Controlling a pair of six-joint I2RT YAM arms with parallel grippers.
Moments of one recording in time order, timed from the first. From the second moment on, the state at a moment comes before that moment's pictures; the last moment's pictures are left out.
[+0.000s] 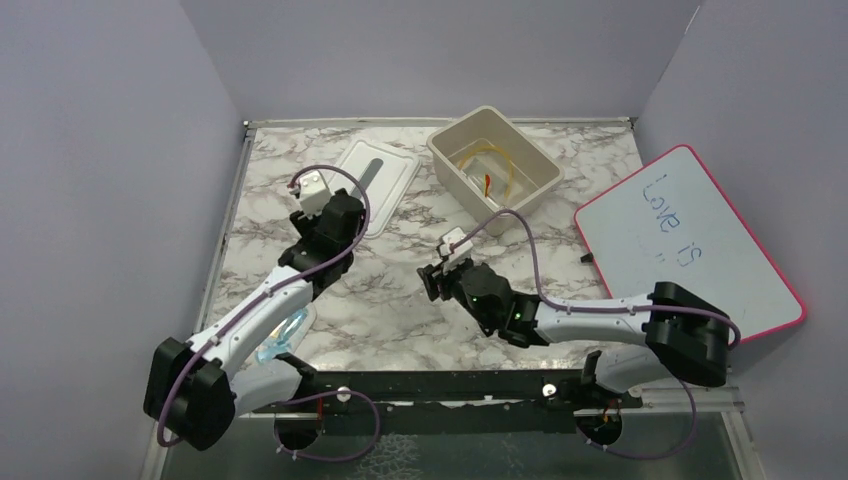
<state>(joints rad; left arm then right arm) -0.51 1.15 0.74 -0.24 -0.72 -0.68 1.16 1.37 0.59 0.56 0.53 0.10</state>
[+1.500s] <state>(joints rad) -0.50 0.97 1.25 -0.57 -0.54 -0.37 1.17 2.33 1.84 -0.33 0.03 -0.26</state>
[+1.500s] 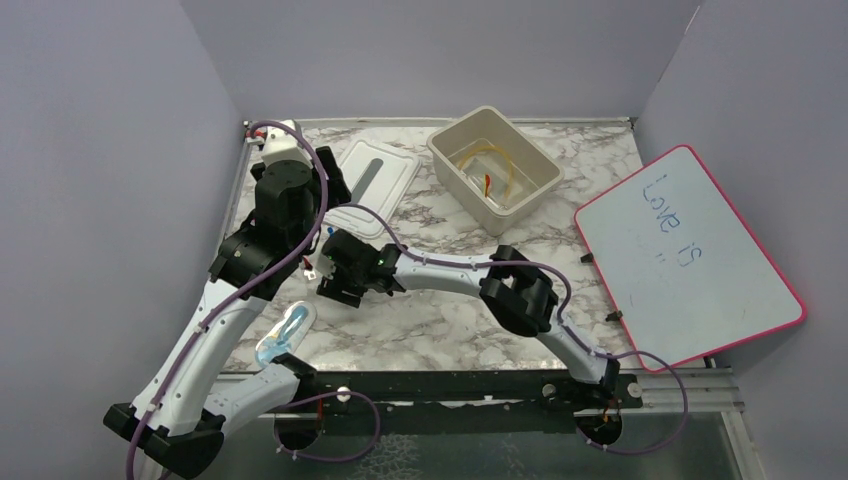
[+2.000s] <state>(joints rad) -0.50 0.97 1.25 -0.57 -0.53 -0.37 1.17 2.33 1.83 -0.36 -0.18 -0.35</state>
